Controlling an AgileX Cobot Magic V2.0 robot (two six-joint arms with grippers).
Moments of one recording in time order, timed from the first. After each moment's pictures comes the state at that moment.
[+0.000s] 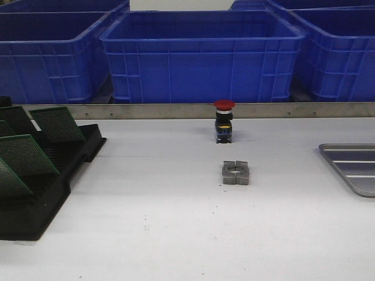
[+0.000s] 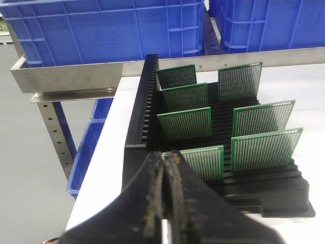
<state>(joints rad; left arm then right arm) 0.01 0.00 0.00 0.01 0.27 0.01 -0.02 -0.01 0.03 -0.06 0.11 0.09</state>
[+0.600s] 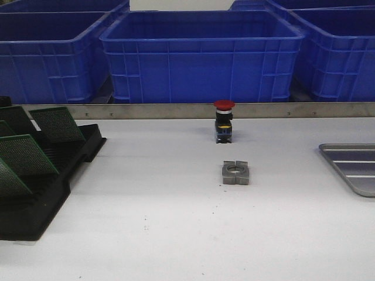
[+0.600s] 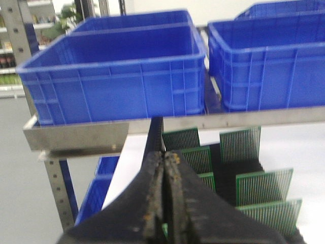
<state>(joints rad) 0.01 0.00 0.00 0.02 0.05 0.01 -0.02 -0.01 0.03 -0.06 0.11 0.09</state>
